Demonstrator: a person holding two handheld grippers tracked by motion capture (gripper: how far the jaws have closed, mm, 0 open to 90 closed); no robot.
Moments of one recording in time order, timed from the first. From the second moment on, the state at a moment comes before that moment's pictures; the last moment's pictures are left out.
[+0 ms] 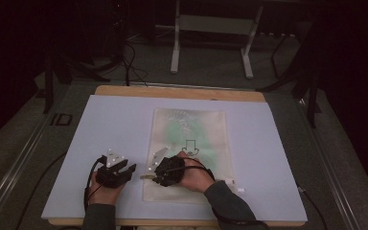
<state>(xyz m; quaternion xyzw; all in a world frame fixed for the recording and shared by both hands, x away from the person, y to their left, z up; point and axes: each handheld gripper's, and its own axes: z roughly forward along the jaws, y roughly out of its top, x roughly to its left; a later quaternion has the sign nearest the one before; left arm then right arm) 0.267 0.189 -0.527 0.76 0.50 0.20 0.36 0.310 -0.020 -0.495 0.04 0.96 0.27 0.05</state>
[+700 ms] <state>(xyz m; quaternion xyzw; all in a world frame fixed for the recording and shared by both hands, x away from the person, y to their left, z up) 0.267 0.196 -0.525 0.75 0.51 0.21 0.36 0.314 0.014 -0.503 0.03 0.96 0.28 0.04</state>
